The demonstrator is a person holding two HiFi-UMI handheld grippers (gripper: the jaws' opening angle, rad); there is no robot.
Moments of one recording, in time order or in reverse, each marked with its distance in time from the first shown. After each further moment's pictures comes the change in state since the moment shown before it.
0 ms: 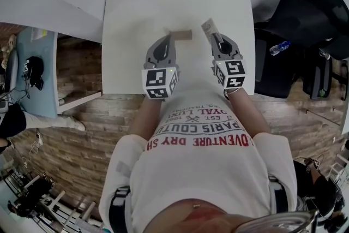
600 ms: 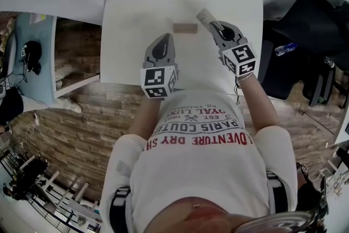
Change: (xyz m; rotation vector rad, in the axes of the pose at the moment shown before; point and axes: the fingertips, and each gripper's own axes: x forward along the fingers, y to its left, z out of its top) left arm 0.003 0.023 -0.031 -0.076 0.075 0.098; right arm 0.052 0.014 0.002 -0.112 0.060 0.348
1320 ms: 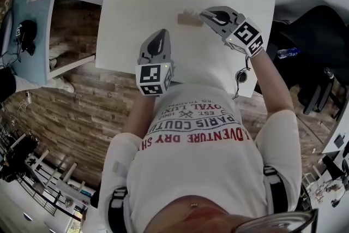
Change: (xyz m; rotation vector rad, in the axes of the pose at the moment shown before) left arm -0.004 0.029 -0.026 -0.015 0.066 0.092; right arm 0.057 0.037 0.005 -0.229 0.075 0.527
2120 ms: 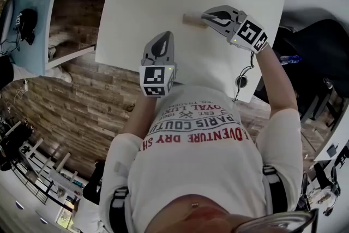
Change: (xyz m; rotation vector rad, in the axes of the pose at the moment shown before) left arm 0.003 0.007 -0.018 -0.007 0.047 0.024; right arm 0.024 0.011 -0.002 -0.118 0.048 0.234
